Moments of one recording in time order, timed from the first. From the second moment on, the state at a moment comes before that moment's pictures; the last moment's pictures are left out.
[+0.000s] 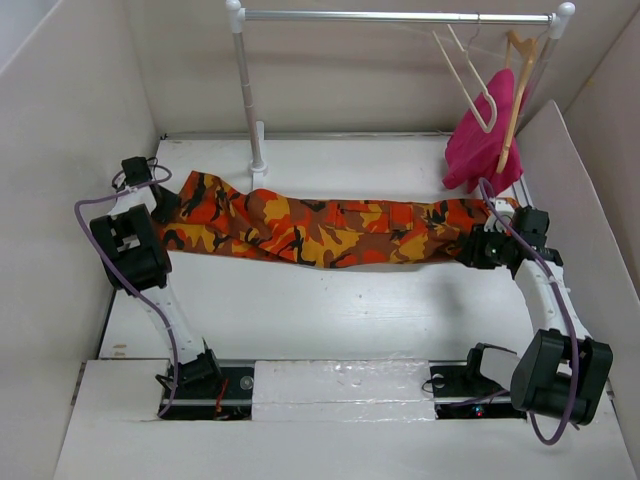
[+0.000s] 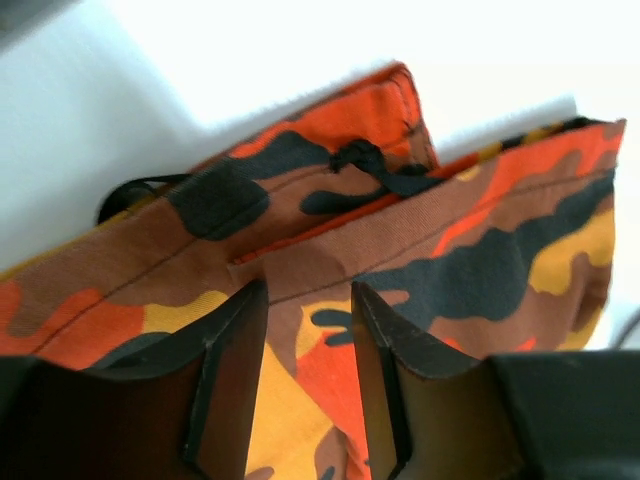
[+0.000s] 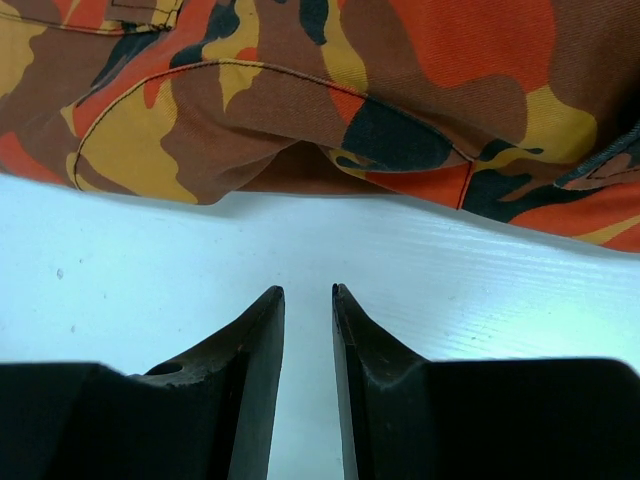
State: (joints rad) left arm 0.37 2.03 1.45 -0.38 0.00 -0.71; right arm -0.26 1.13 0.74 -0.51 -0.50 -0.09
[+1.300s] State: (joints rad) left arm 0.35 1.91 1.42 -0.42 -0.12 -0.73; right arm -0.14 1.18 0.74 -0.52 -0.49 -0.14
